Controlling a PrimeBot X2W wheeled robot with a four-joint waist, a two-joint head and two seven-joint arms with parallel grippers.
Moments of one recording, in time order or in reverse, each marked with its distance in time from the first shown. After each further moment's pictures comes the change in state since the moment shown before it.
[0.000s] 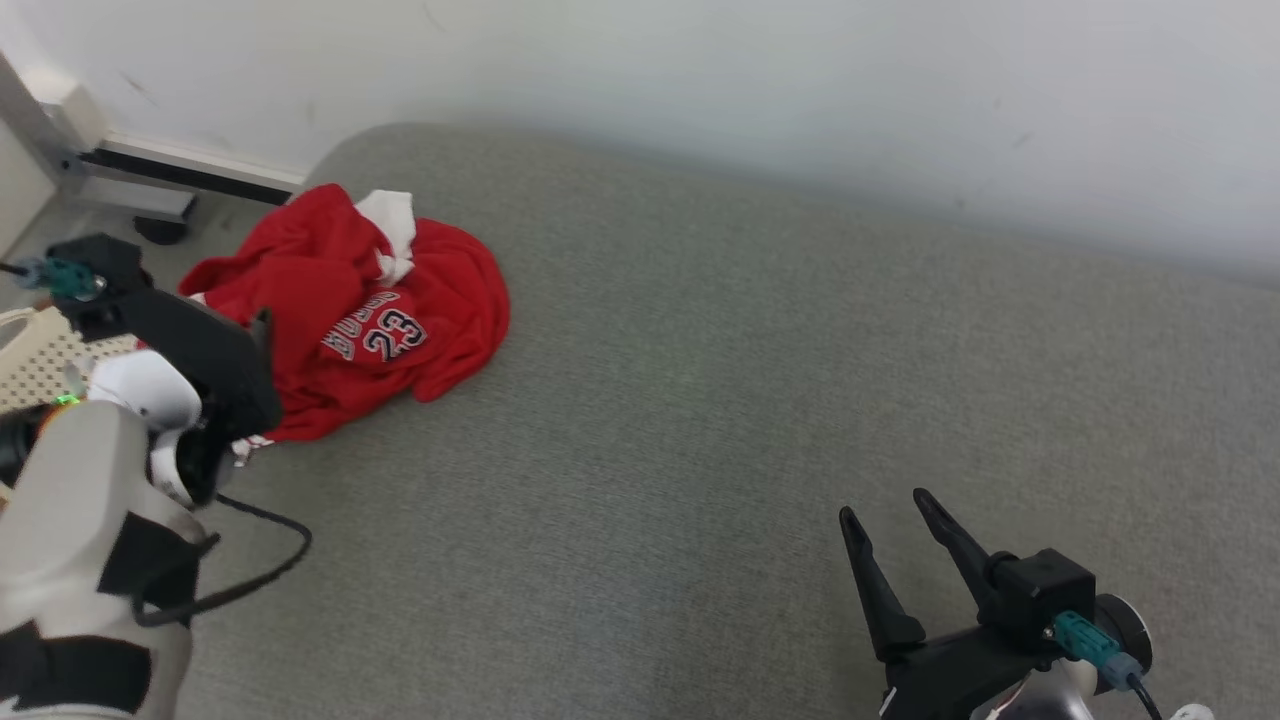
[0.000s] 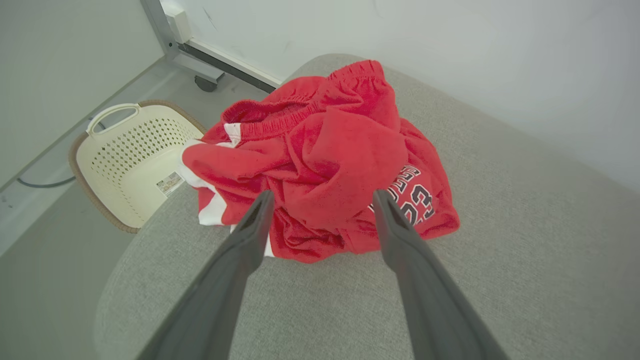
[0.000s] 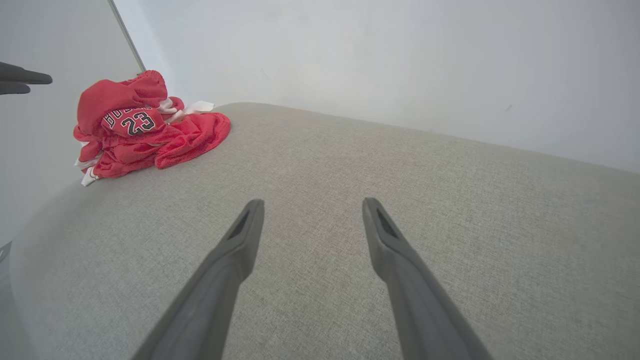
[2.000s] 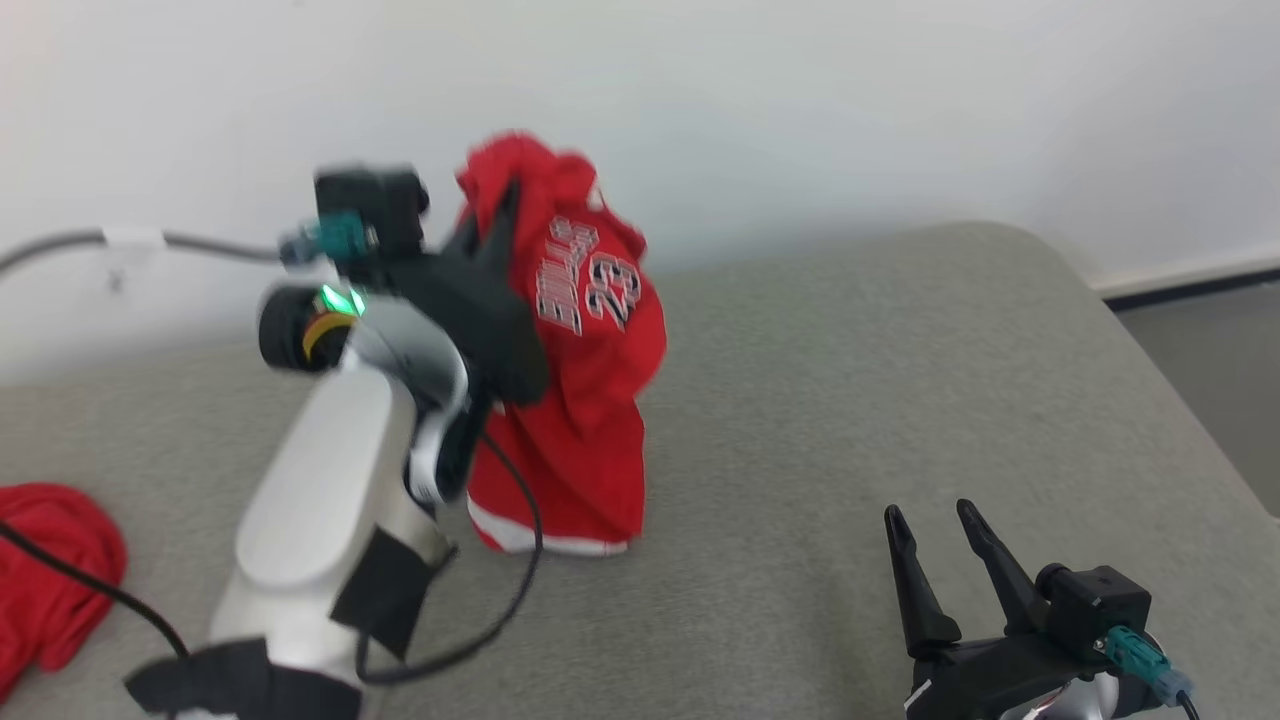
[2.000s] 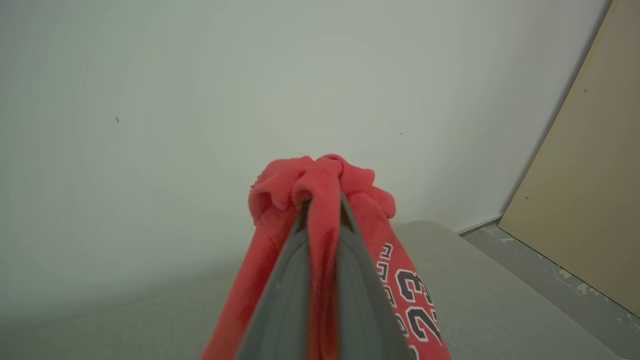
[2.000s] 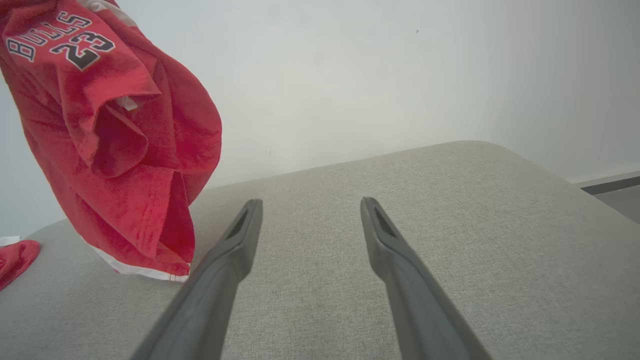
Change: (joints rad) left arm 0.007 -0.188 -0.248 -0.352 -0.027 0.017 -0.210; right arm 0.005 0.021 -0.082 0.078 0.107 0.000 -0.094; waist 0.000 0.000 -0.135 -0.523
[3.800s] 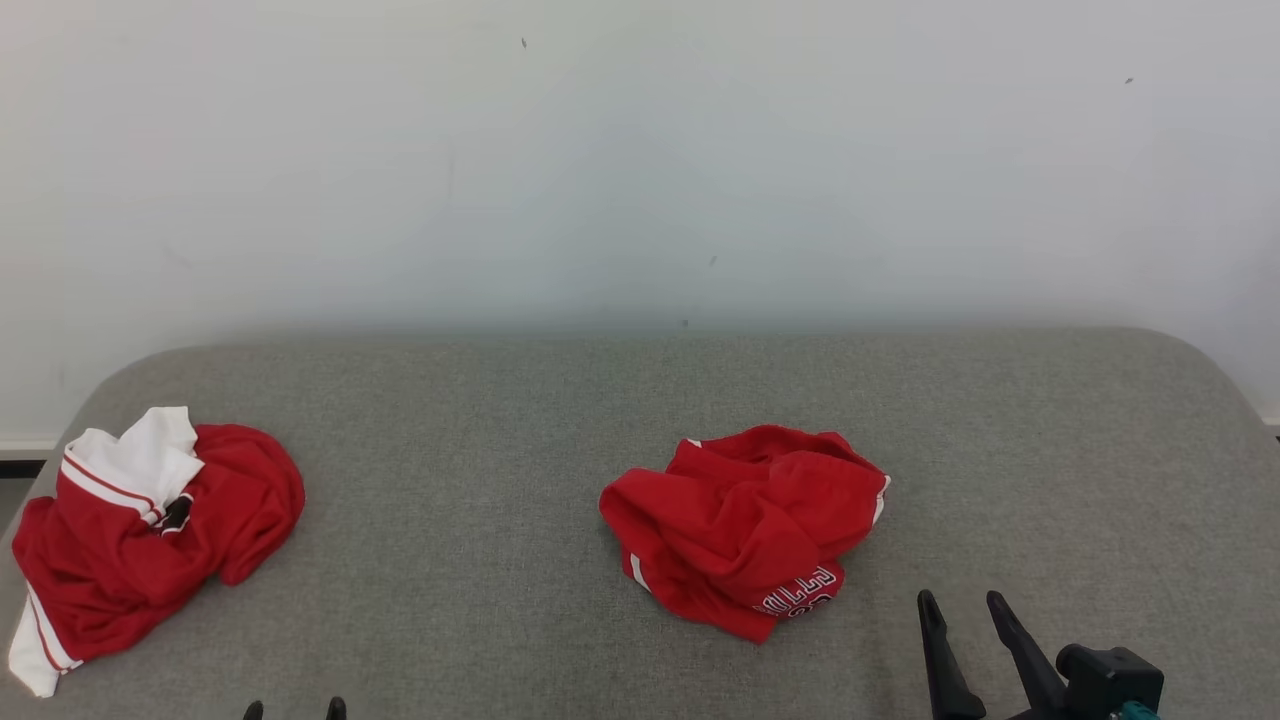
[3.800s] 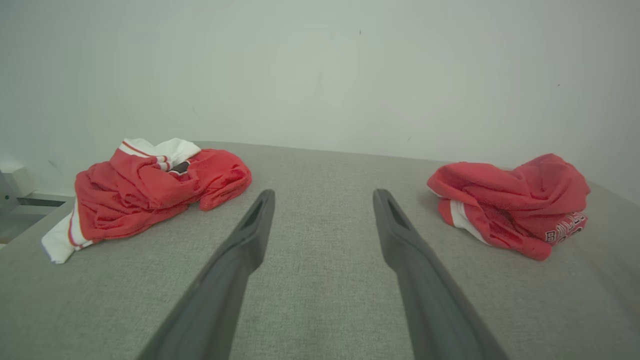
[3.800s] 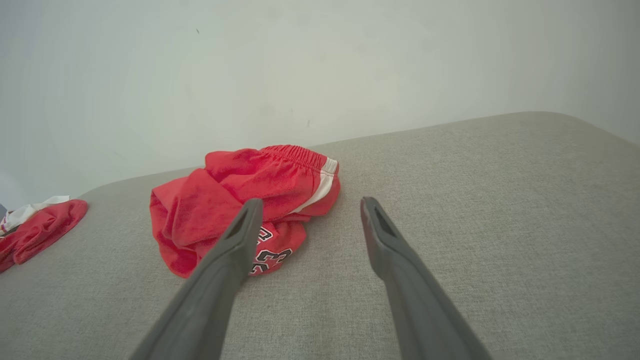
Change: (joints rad) left arm 1.115 0.118 0.269 -0.534 0.184 -0.071 -0.403; right arm 0.067 0.000 -0.049 0.146 0.025 0.000 -0.084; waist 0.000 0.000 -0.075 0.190
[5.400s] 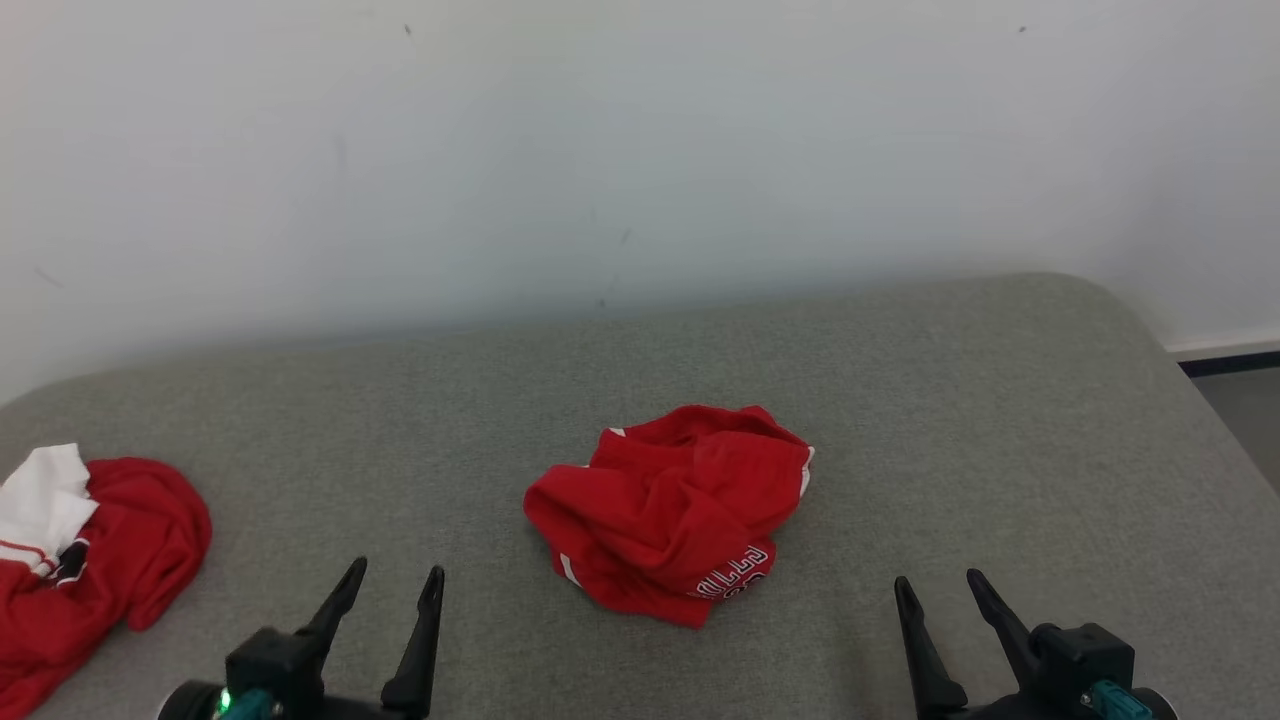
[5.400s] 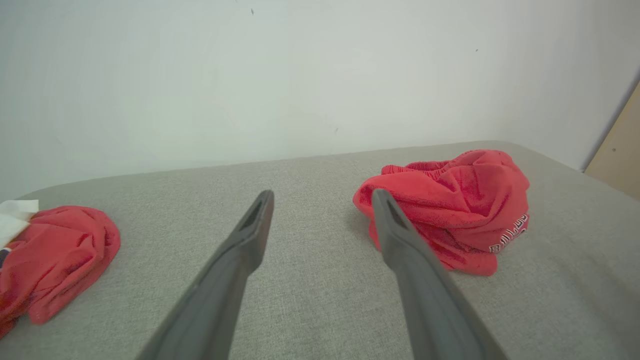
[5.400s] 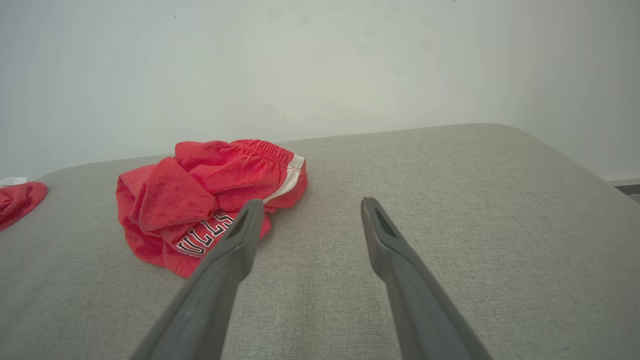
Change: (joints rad) left arm -0.252 0.021 -0.139 0.142 -0.002 -0.001 0.105; right arm 0.014 0.000 0.022 -0.097 -0.101 0.000 0.077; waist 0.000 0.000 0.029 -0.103
